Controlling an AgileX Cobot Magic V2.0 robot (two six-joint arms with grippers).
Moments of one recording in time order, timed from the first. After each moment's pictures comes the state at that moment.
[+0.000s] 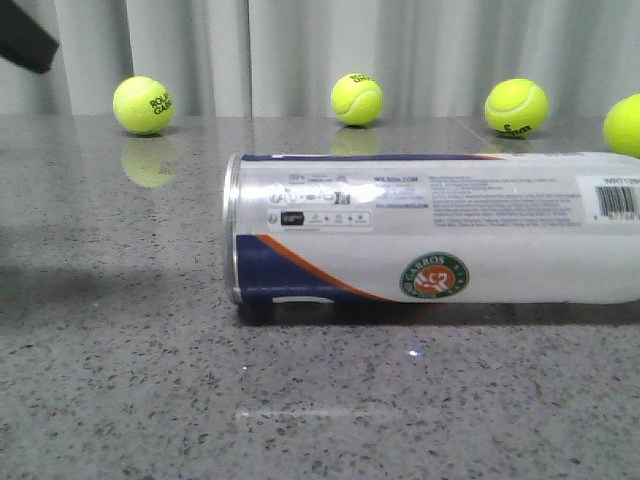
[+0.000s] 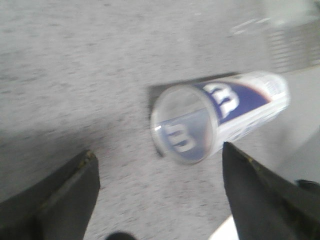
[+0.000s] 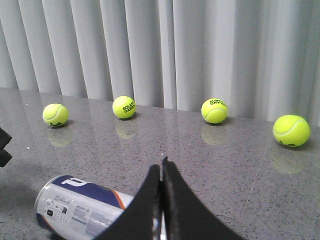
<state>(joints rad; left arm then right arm) -0.06 1.13 -0.77 -1.01 1.08 0.54 0.37 0.08 -0.36 0.42 0.31 -0.27</state>
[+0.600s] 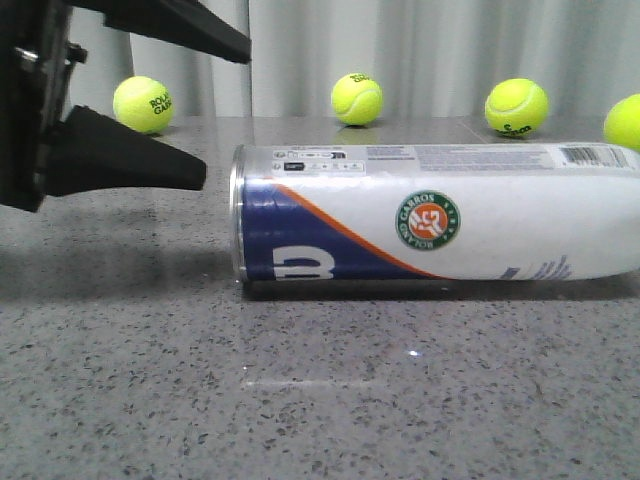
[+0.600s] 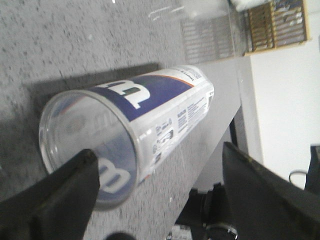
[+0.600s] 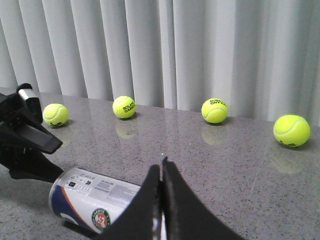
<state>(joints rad) -0.27 1.45 -0.78 -1.47 1.06 0.78 0.37 0.08 -0.36 0.42 0.31 -0.27</state>
